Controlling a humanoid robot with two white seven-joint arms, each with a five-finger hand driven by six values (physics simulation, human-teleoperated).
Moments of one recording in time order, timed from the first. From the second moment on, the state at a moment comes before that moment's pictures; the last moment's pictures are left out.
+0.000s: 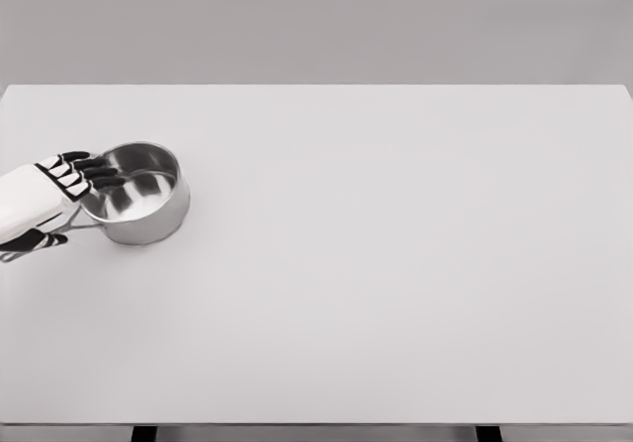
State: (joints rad) left arm -0.01 1.05 -0.19 -1.60 -0.56 -0.61 0.00; right arm 0.03 0.00 -0.06 -0.04 -0.12 -0.06 0.09
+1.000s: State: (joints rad) left arm -0.08 1.05 -0.17 -1.37 -0.58 -0.61 -0.01; right arm 0.03 0.00 -0.06 -0.04 -0.12 -0.06 0.09
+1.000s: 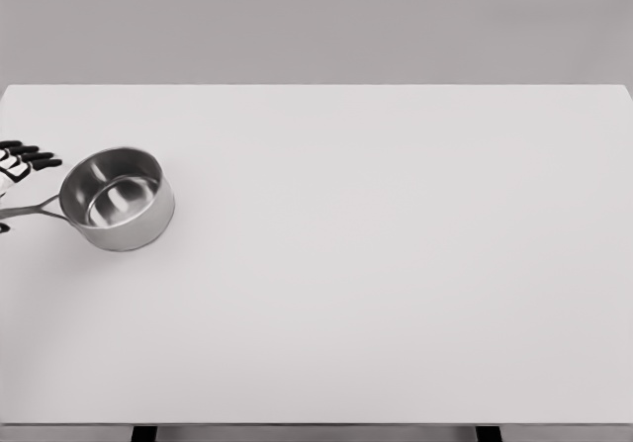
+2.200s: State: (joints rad) left arm -0.19 1.02 -0.18 -1.34 -0.62 -0.61 -0.01; right arm 0.03 0.00 -0.06 -0.04 -0.12 -0.06 0.09
